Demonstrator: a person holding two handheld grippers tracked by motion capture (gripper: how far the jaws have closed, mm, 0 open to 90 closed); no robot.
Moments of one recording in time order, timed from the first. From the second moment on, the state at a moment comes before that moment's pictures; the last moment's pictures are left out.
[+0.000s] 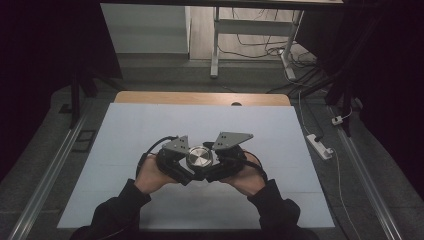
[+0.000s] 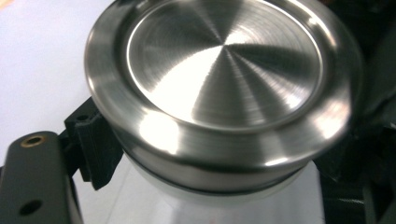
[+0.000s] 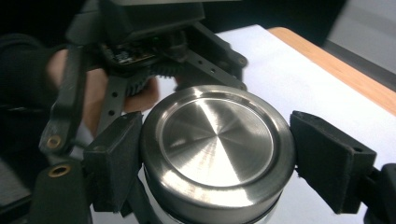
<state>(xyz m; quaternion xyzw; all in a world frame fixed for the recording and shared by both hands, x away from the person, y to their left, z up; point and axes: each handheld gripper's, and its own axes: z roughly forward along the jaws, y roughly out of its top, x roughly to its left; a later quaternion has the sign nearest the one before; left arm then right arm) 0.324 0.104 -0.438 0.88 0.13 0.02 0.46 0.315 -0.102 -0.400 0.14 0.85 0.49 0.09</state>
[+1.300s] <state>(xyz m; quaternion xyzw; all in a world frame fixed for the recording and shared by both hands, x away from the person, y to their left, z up) 0.305 0.090 -0.432 0.89 0.01 -0.02 0.45 0.322 -0.137 -0.388 0.00 0.82 0.58 -0.05</state>
